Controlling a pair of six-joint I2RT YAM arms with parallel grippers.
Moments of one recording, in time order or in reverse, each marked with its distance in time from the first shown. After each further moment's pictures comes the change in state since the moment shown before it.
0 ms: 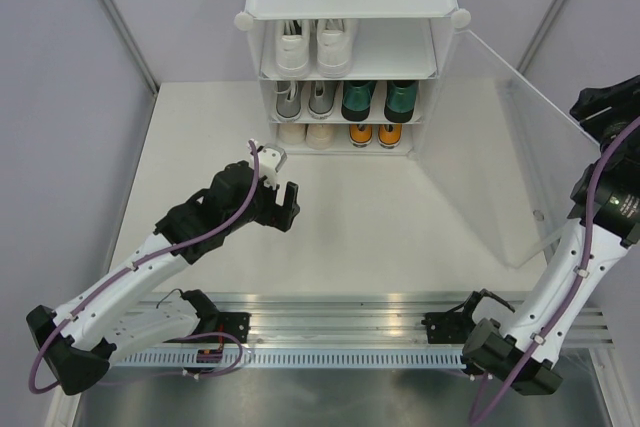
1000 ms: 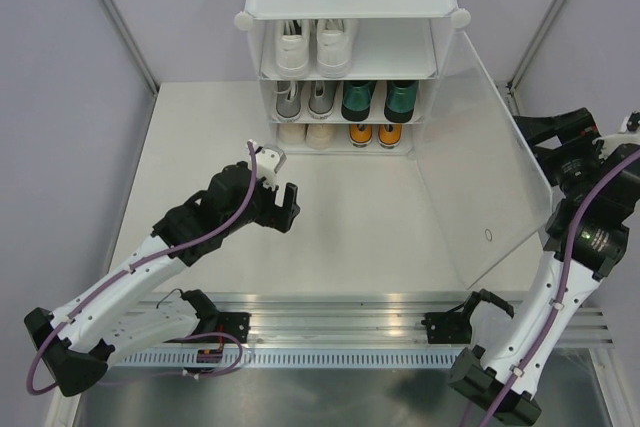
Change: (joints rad) left arm -0.010 -0.017 0.000 0.000 -0.001 0.000; right arm 0.022 -0.206 -0.235 -0.080 -0.417 0.301
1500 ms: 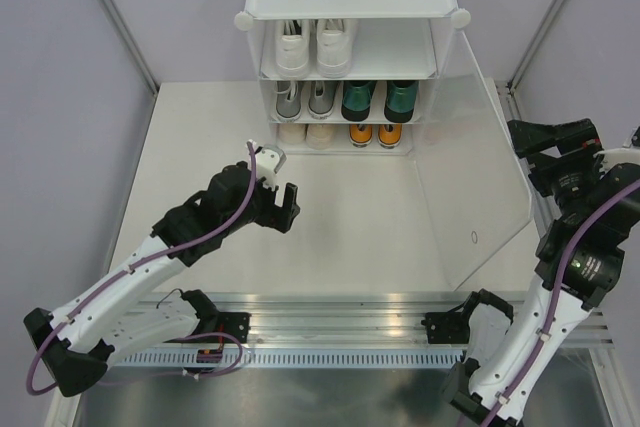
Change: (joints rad) left arm -0.001 -0.002 0.000 -0.001 0.000 0.000; right arm 0.014 -0.090 0.032 -0.053 0.046 0.070
